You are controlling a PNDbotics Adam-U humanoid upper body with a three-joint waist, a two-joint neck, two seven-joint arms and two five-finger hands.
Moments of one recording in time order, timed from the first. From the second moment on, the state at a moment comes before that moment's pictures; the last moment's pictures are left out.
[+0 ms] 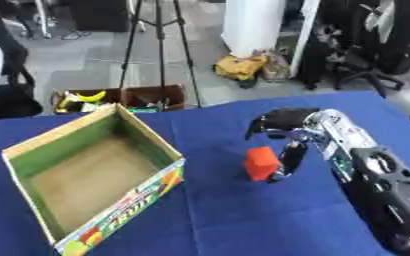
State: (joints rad) left arm -0.16 0.12 0.45 -1.98 -0.06 -0.16 0.02; right arm -1.00 -0.48 0.10 -1.07 1.19 -0.48 0.67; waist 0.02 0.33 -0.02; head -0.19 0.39
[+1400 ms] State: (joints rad) left arm -0.16 0.11 0.45 -1.98 -0.06 -0.16 0.01; right arm -1.00 -0.46 0.08 -1.06 1.21 -0.46 0.69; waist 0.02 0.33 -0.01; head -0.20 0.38
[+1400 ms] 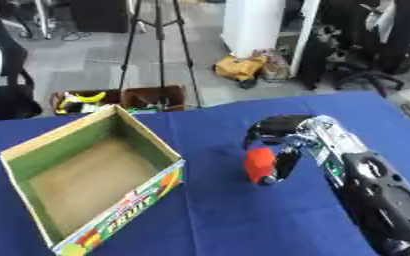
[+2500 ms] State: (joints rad) left arm -0.16 0.11 0.45 -1.98 -0.06 -0.16 0.01; right arm -1.00 -0.45 0.04 -1.02 1.26 -0.45 0.70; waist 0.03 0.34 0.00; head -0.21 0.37
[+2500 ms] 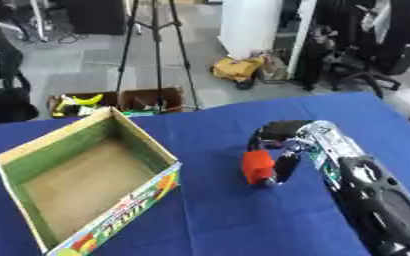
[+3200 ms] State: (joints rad) left arm -0.16 0.11 0.45 -1.98 -0.06 -0.16 0.01; right arm -1.01 -0.44 0.04 -1.05 1.23 -0.44 0.71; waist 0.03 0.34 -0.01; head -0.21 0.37
